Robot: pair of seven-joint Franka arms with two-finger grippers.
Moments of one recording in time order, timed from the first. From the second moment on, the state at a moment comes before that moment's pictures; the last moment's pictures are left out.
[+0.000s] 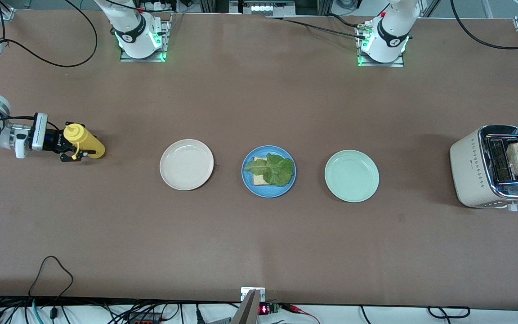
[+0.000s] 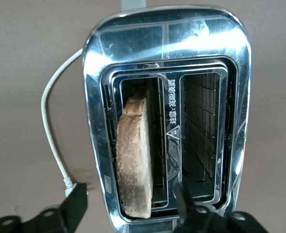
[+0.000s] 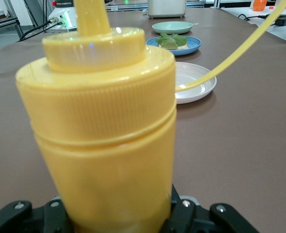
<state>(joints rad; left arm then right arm) 0.45 0.46 0.08 -1.52 0.01 1.79 0.60 -0.60 0.64 0.08 -1.89 0.76 1.71 -2.57</state>
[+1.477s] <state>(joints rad) 0.42 0.36 -0.16 -1.21 -0.01 1.29 0.42 -0.68 0.70 0.04 -1.68 0.78 1.52 -2.56</state>
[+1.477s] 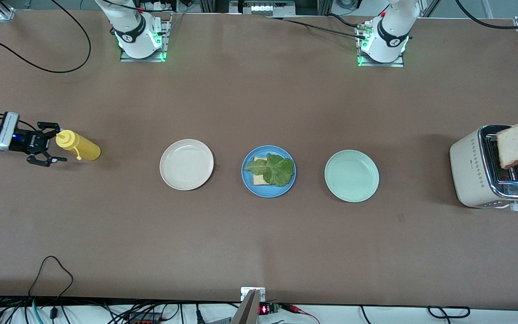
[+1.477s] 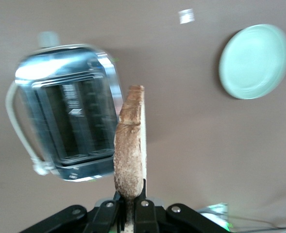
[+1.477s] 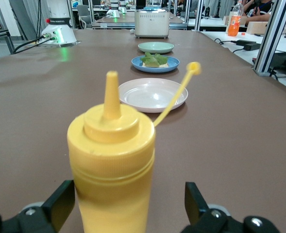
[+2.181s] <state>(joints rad) 0.26 0.42 -0.48 -1.57 -0.47 1.78 -0.02 -0.67 0.53 0.03 -1.49 0.65 1.43 -2.22</state>
